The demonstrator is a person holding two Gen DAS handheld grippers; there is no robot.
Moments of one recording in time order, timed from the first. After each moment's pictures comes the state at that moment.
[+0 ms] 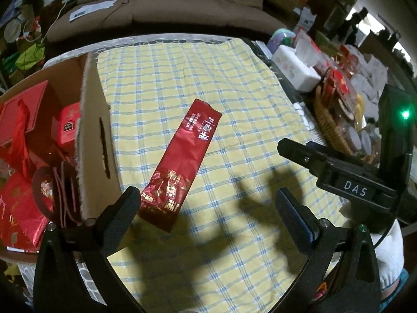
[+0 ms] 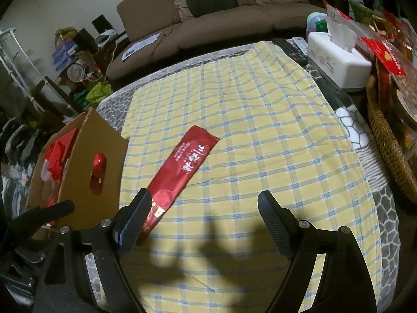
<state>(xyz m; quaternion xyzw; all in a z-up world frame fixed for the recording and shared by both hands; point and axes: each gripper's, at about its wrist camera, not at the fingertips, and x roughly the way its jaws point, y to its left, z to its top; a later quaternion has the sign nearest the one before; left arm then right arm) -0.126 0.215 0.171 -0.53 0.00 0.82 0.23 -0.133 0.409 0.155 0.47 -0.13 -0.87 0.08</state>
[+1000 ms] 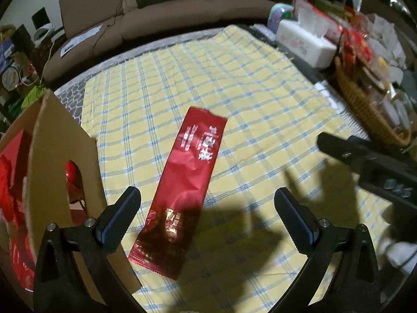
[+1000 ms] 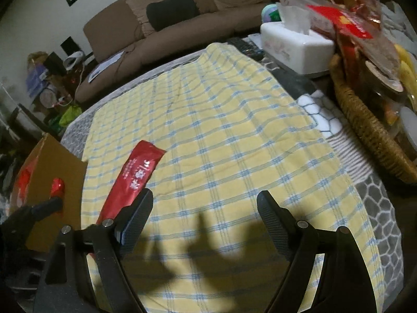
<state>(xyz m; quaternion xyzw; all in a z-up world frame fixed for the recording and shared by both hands) -0.154 0.284 0.120 -0.49 0.13 0.84 0.20 -0.137 0.459 0.120 0.45 -0.16 -0.88 0.00</state>
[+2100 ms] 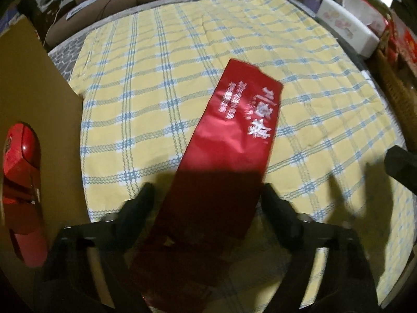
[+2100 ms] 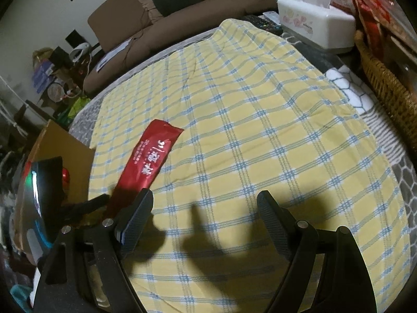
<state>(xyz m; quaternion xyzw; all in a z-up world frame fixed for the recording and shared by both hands) -0.199 0.258 0.038 -0.55 0.10 0.81 0.16 -0.152 0.433 0.086 0.48 -0.19 -0.86 0.04</state>
